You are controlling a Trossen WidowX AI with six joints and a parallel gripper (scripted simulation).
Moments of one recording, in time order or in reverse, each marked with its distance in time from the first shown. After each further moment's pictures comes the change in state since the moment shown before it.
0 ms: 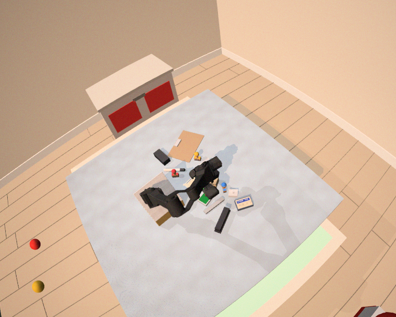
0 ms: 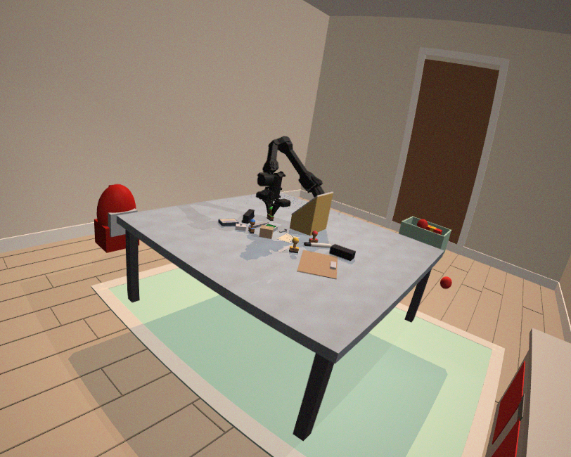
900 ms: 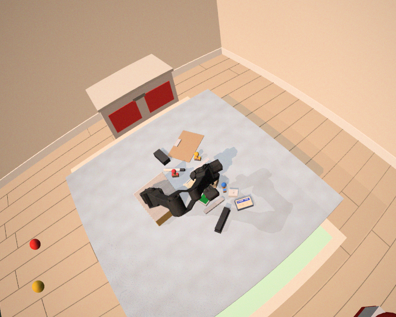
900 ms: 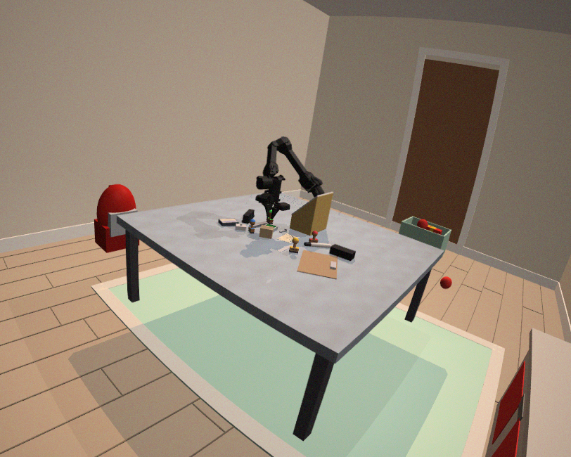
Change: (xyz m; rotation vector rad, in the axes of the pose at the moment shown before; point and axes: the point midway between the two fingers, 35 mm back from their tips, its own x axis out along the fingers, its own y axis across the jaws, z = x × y) arm 0.018 0.000 0.000 0.004 0.000 -0.003
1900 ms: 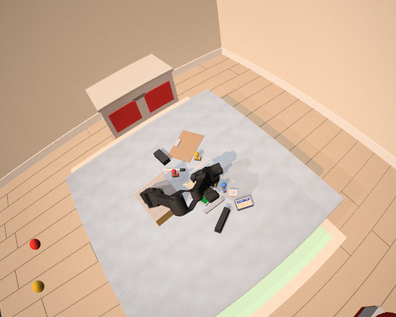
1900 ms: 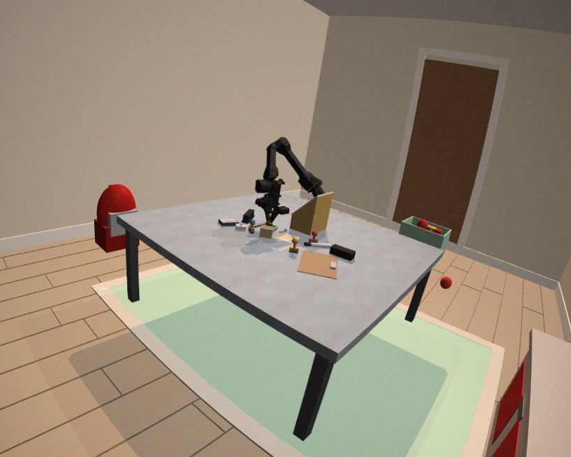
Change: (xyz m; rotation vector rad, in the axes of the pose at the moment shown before) arm 0.020 -0.001 -0.002 0.004 0.000 -0.004
